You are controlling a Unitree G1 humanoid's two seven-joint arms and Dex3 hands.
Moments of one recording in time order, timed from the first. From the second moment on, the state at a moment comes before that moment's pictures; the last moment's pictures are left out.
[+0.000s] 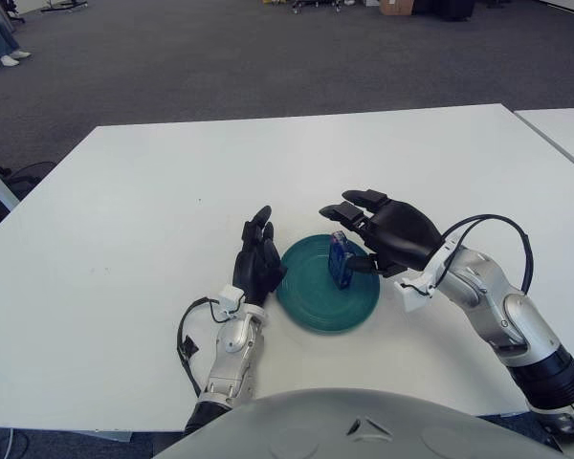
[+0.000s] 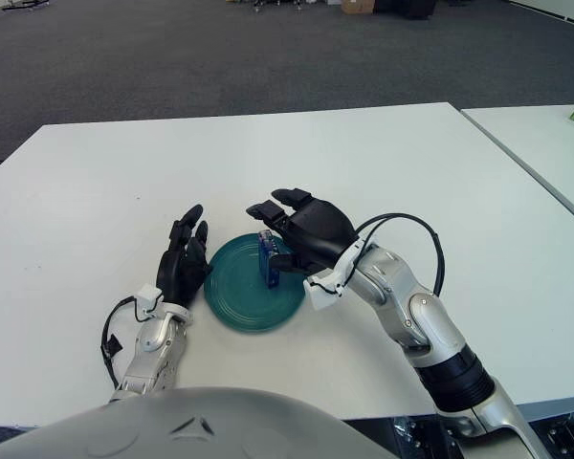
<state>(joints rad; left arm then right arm) 0.20 -0.11 -0.24 0.24 -0.17 -0.47 0.05 -0.05 -0.55 0.32 -0.39 -0.85 -0.29 0.33</state>
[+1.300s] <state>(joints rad) 0.20 -0.11 -0.24 0.24 -0.18 -0.48 0.06 -0.01 -0.39 0.27 -0.35 -0.64 -0.17 0.31</state>
